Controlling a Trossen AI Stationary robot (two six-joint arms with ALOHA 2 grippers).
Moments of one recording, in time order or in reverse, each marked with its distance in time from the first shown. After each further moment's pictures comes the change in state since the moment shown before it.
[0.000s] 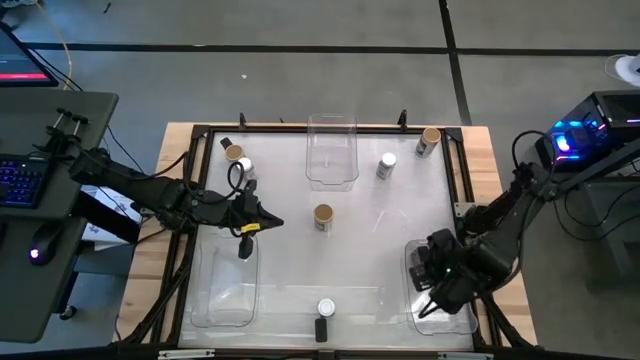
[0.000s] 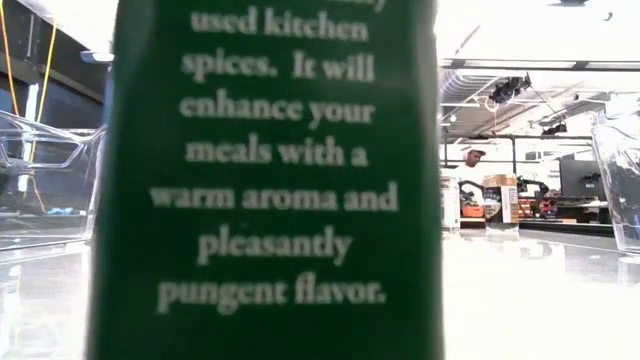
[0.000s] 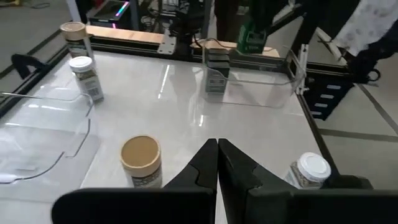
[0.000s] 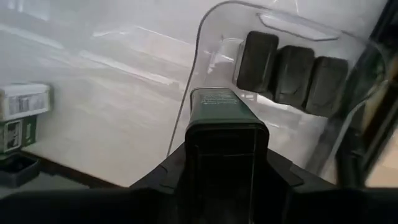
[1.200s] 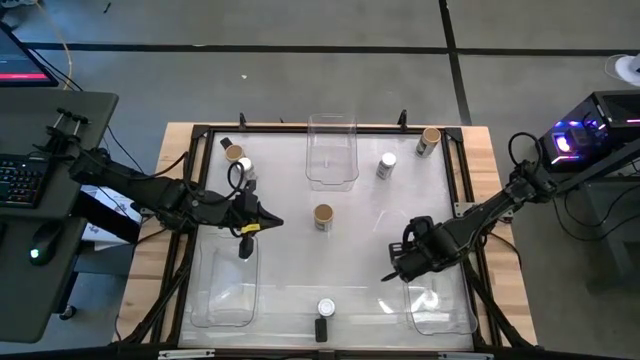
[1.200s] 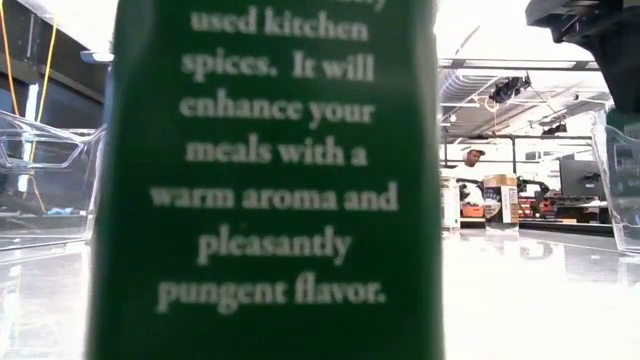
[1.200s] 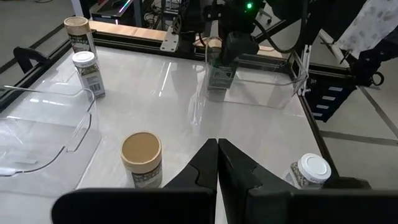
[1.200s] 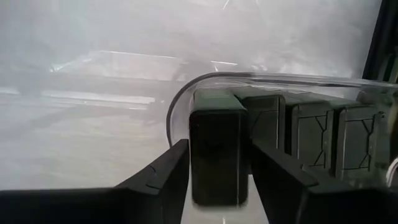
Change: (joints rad) left arm 0.000 0.000 0.000 -0.012 -0.005 -0.026; right arm -0.262 0.002 -0.278 0.171 -0.055 -0.038
